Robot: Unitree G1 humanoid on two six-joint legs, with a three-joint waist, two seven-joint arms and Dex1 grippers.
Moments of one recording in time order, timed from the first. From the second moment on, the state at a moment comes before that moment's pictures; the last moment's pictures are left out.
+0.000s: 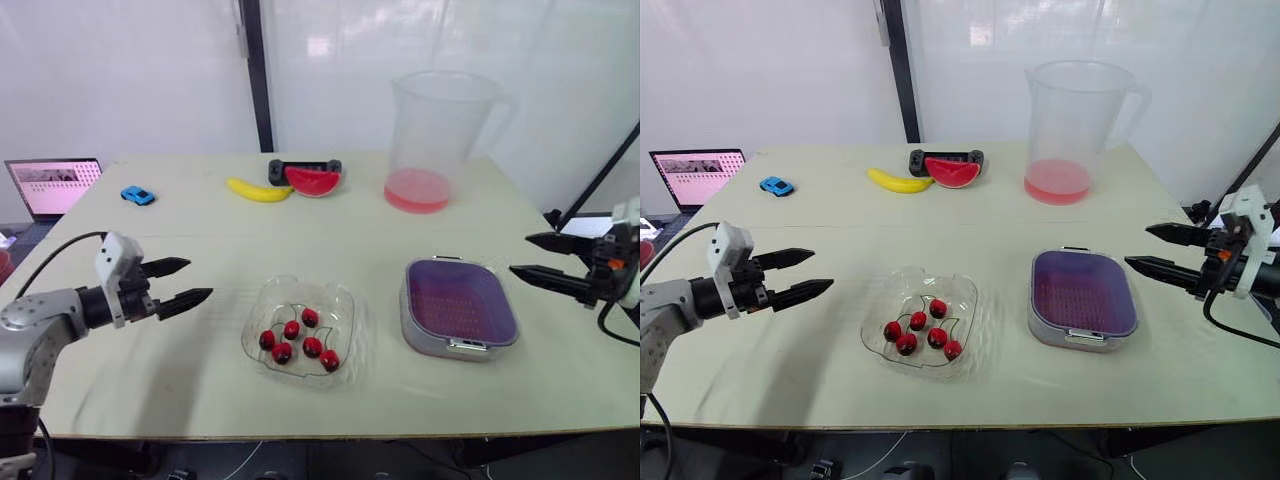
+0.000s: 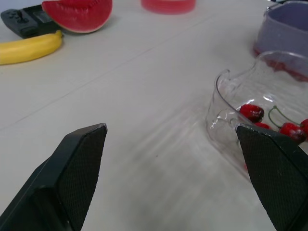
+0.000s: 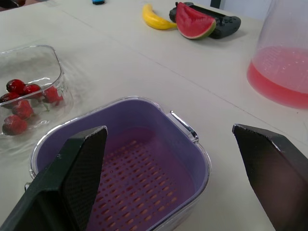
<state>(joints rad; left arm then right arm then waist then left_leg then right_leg) -0.30 0.85 0.30 0.00 -0.58 0.48 -1.06 -0.33 -1.08 -0.45 0.18 0.60 0.49 1.26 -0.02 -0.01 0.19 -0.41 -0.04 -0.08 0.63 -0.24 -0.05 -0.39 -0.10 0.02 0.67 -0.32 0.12</state>
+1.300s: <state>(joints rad) -0.68 0.86 0.03 0.10 -0.62 0.50 -1.50 0.22 -0.93 -0.92 -0.47 0.76 0.81 0.96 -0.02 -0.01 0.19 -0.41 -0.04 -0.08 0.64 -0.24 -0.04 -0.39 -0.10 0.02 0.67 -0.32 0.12</state>
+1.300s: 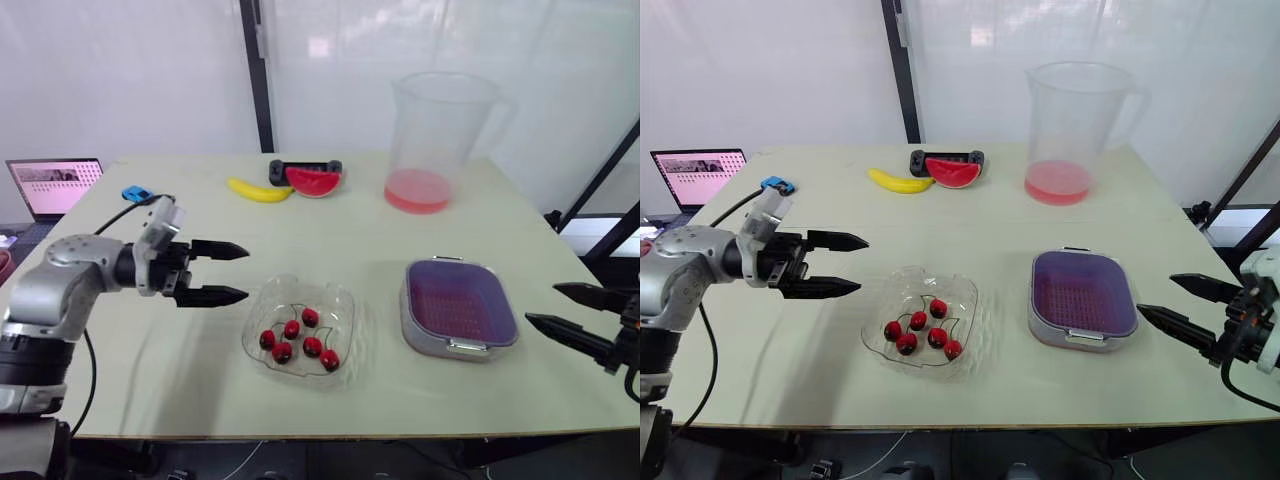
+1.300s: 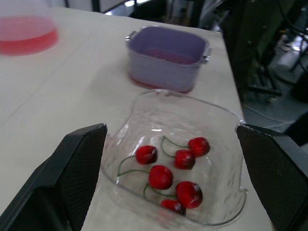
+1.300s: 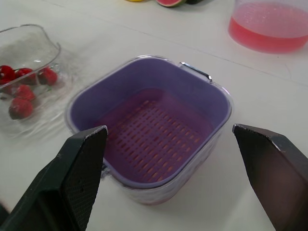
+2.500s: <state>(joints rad) 0.01 0.77 0.44 -0.30 -0.71 0.46 -1.09 -1.21 -0.60 0.68 -0.28 0.58 1.34 0.66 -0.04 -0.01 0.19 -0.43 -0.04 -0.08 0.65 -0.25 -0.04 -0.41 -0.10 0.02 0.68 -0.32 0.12</state>
